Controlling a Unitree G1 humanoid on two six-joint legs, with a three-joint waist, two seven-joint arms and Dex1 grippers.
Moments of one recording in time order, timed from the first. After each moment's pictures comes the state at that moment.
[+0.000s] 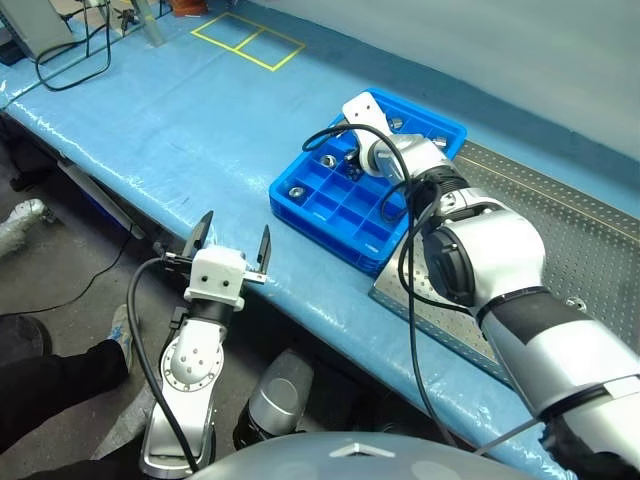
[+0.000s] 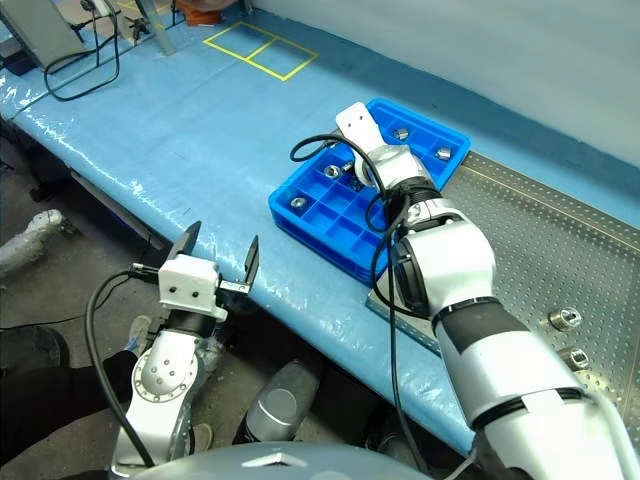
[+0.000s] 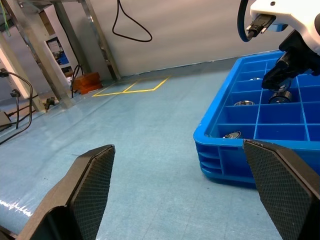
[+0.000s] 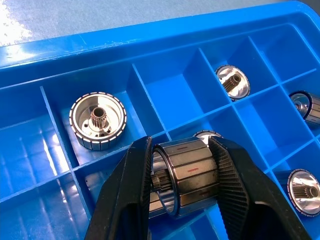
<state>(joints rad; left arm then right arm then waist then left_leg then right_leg) 0.27 0.08 -0.17 -0.64 0.23 0.19 -0.07 -1.37 -0.13 -0.01 1.39 -0.23 0.38 0.26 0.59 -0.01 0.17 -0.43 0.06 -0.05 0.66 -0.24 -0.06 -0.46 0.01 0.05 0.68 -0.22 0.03</state>
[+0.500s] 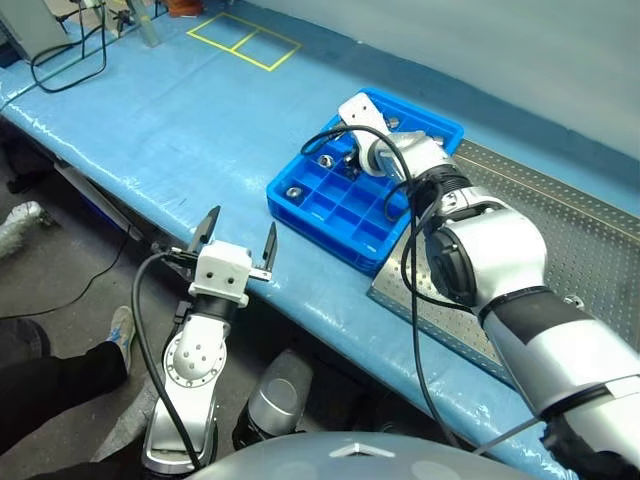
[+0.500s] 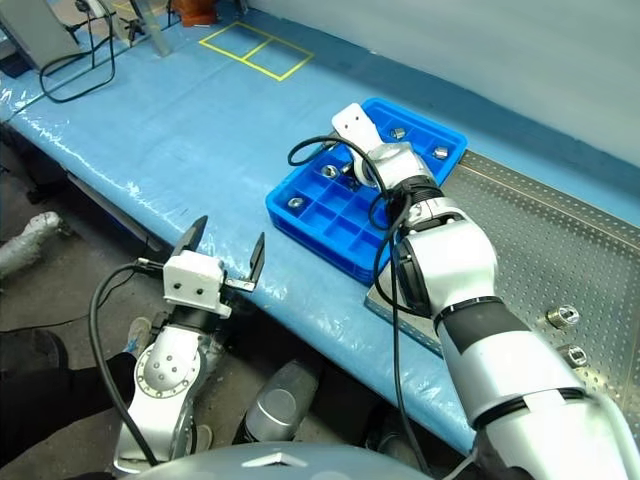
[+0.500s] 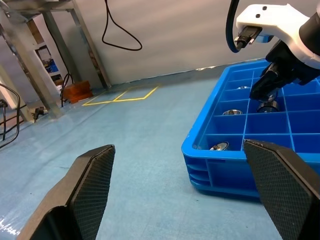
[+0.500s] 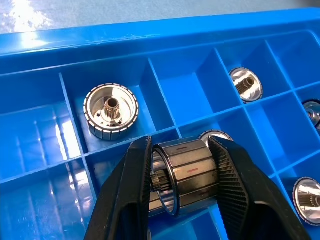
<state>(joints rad) 0.24 0.08 -0.19 -0.64 0.23 0.20 -0.09 -1.37 -0.14 0.04 1.38 -0.26 0.35 0.37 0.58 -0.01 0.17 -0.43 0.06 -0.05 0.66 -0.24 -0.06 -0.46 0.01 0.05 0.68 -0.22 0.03</state>
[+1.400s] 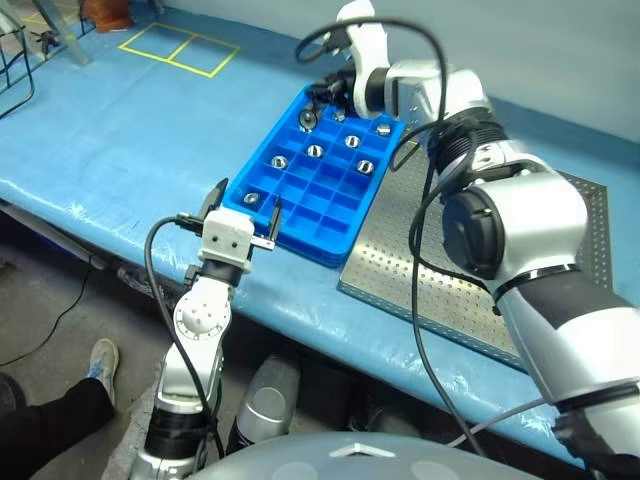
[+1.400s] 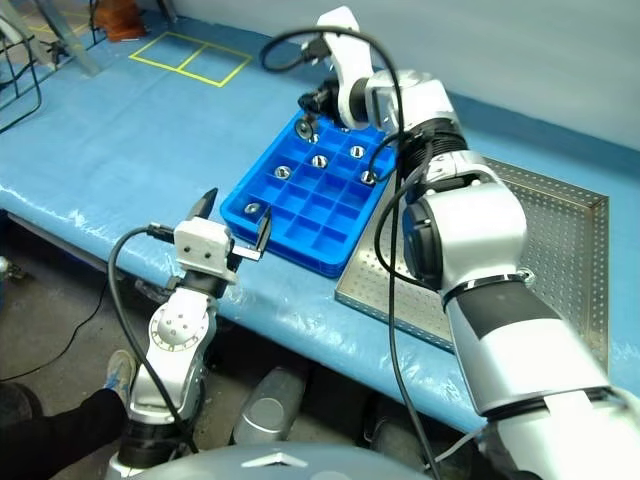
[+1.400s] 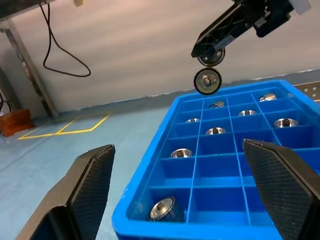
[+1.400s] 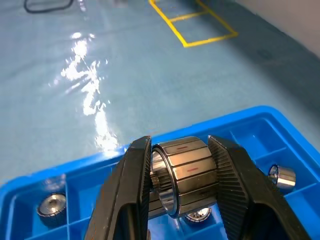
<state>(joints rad) -0.02 0.11 -0.10 -0.39 0.15 0.12 -0.10 -1.56 -0.20 -0.12 1.30 -0.02 0.36 0.74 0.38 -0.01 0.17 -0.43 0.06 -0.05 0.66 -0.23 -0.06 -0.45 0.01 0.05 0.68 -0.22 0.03</state>
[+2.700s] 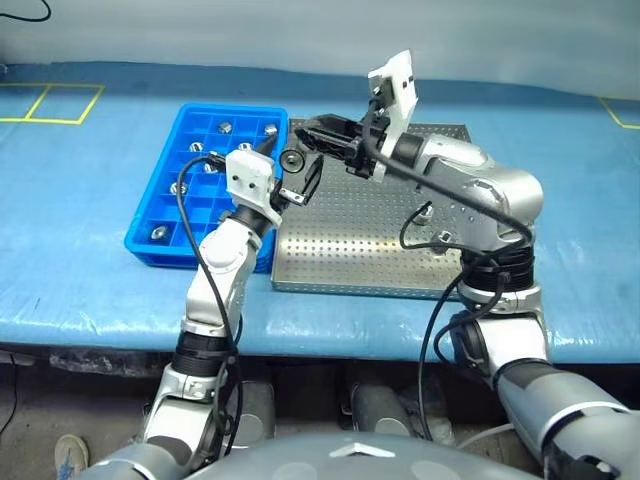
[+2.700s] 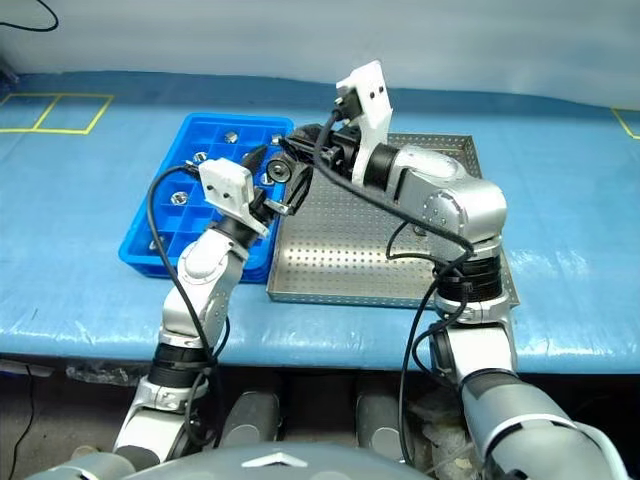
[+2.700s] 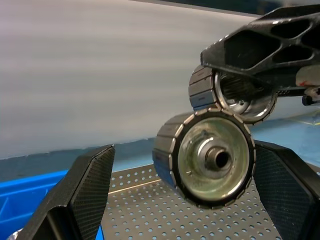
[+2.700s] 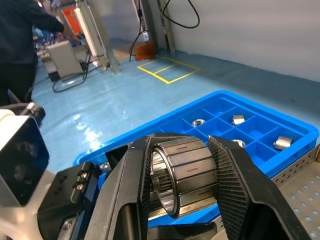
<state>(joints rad) -0.36 0.09 -0.11 -0.12 -0.09 0.12 -0.27 -0.81 -0.26 0.02 -0.09 0.48 0.88 0.63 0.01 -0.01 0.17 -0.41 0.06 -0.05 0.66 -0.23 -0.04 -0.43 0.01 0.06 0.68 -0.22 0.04</state>
